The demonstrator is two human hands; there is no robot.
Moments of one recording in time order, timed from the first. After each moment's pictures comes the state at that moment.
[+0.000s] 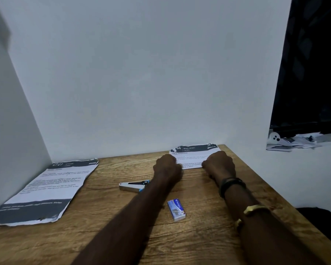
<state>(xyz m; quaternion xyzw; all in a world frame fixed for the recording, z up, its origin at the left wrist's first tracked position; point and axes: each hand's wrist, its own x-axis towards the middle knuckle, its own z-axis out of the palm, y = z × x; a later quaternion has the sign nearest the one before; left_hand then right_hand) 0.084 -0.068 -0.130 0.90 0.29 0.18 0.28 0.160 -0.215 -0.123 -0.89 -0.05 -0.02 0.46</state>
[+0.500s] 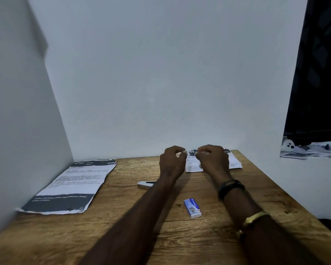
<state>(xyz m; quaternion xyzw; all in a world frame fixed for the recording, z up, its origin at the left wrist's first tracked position) 0.037 -0.065 -0.100 0.81 0.20 0.39 0.40 0.107 -0.181 -0.093 -0.80 -0.18 -0.06 0.57</state>
